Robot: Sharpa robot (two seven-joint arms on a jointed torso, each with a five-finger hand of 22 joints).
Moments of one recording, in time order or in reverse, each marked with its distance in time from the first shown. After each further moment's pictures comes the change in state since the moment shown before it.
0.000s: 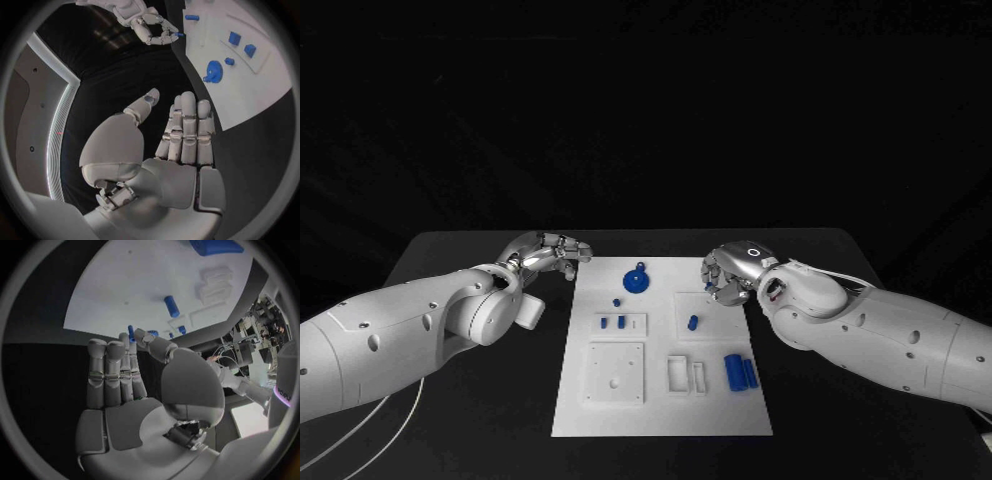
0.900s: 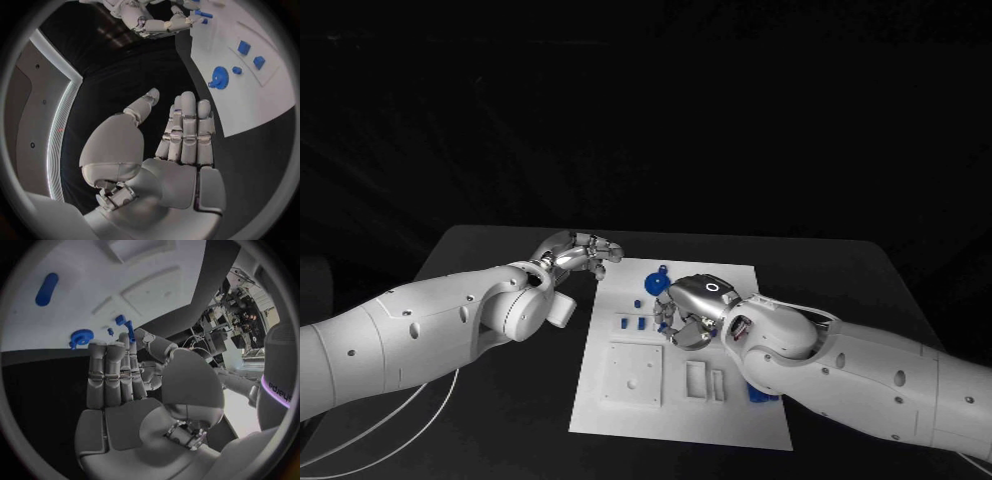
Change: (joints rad) left arm 0.000 0.005 -0.001 0.045 0.028 -0.031 0.009; left_hand 0.000 0.000 -0.003 -0.003 0.000 -0.006 0.001 0.008 -0.003 -0.007 0.000 0.000 -0.001 0.011 -0.004 -0.004 0.007 0.000 0.009 -0.002 0.000 0.000; right arm -0.012 0.126 -0.065 0.142 0.050 0.019 0.036; right_hand -0.004 -0.004 0.003 0.003 0.000 0.000 0.000 -0.003 0.004 0.000 0.000 -0.005 0.008 0.007 0.000 0.005 0.000 0.000 0.003 -0.002 0.010 -0.001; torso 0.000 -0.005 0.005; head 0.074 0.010
